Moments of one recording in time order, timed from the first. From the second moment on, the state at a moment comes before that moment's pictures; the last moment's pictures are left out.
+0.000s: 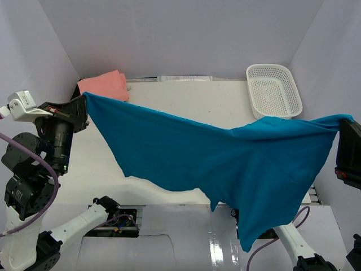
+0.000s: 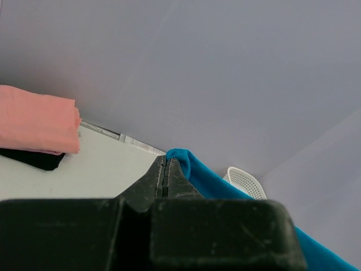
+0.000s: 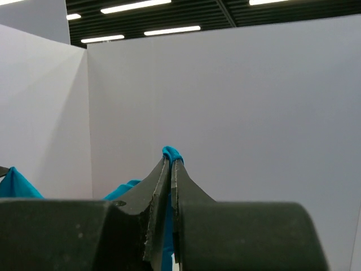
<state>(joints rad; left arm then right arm) -0.61 0.74 1.56 -0.60 -0.64 -0.47 0.20 0.58 1.79 -0.43 -0.20 0.17</state>
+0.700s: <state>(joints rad) -0.47 1.22 1.30 -0.51 -0.52 -0.57 0.20 1.11 1.37 -0.53 -0.18 0.29</state>
